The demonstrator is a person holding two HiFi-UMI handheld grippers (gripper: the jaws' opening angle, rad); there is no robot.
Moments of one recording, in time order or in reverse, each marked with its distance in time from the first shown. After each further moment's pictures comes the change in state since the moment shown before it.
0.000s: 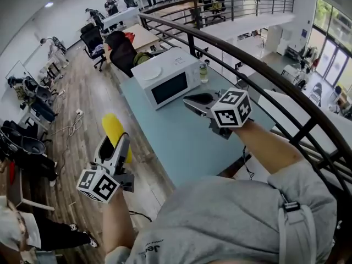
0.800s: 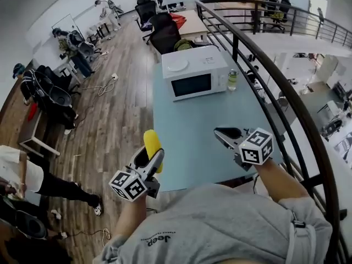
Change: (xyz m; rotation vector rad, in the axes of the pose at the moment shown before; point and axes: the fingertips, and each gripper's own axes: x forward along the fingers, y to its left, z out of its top) left arm 0.062 -0.114 -0.153 -0.149 0.073 0.212; right arm -0.110 -0.077 -0.111 0.062 0.111 0.239
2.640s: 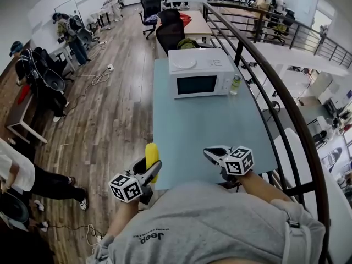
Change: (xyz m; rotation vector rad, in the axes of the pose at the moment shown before) left arm -0.056 0.062 -0.078 -0.121 0.136 0.015; right arm 0.073 0.040 -0.112 0.140 0.205 0.056
